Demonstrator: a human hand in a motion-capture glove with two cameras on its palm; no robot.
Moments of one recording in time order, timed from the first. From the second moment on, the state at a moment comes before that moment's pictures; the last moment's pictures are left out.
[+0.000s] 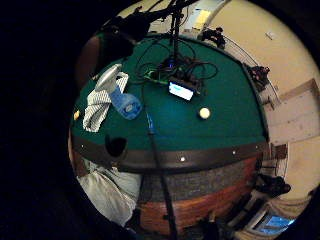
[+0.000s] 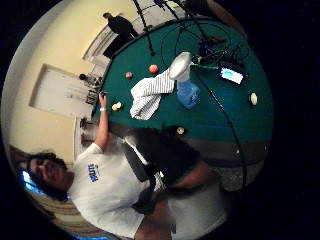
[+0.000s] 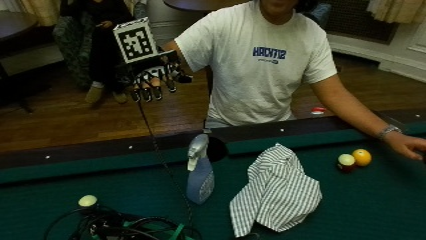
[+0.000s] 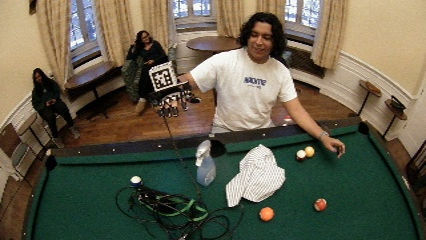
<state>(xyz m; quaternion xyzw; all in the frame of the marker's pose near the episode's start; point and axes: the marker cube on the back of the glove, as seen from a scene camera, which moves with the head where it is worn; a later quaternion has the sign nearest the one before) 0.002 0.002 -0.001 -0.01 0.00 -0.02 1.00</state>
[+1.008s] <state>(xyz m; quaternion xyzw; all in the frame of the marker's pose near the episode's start) 0.021 0.019 0.023 -0.03 0.03 -0.02 1.00</state>
